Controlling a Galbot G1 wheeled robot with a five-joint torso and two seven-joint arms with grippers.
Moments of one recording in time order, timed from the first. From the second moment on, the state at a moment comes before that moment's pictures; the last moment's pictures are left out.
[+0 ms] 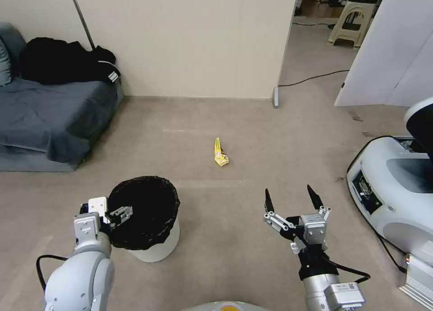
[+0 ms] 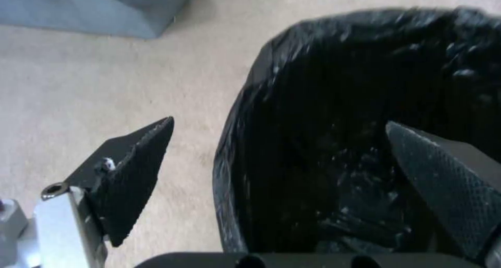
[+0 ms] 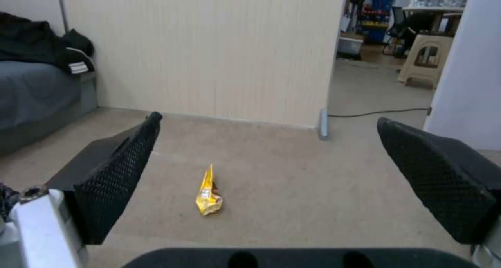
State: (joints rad) left arm 1.57 -1.52 -0.76 -2.22 -0.07 0.74 -0.16; right arm -1.96 1.61 0.36 2.39 -0.20 0.12 0.00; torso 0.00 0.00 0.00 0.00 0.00
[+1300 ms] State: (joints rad) left arm 1.53 -1.56 -0.81 -2.02 -0.27 0.73 -0.26; right arm -1.96 1.61 0.35 2.37 -0.21 0.13 0.00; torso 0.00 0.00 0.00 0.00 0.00
